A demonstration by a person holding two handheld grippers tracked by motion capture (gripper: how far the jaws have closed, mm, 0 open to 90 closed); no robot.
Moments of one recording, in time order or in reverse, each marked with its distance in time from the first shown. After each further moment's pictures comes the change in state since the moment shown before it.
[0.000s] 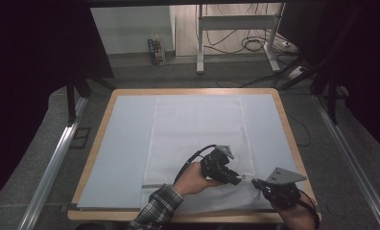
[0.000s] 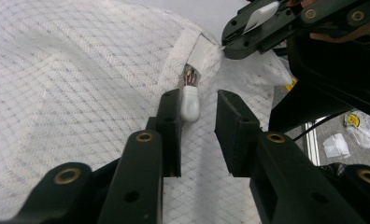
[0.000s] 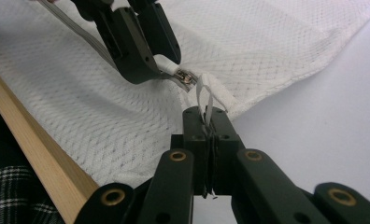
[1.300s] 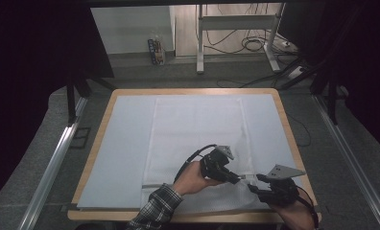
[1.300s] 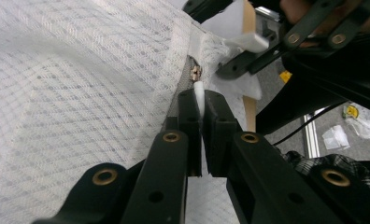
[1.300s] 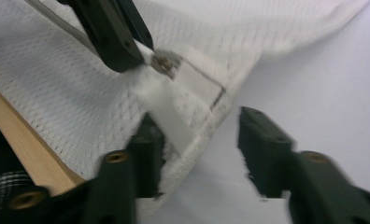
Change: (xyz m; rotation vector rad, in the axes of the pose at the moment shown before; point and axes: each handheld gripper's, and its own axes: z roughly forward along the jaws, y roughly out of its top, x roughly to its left) left arm -0.003 0.001 -0.005 0.010 -0.015 0.040; right arm -0.010 -0.004 0.010 0.022 0.046 0.102
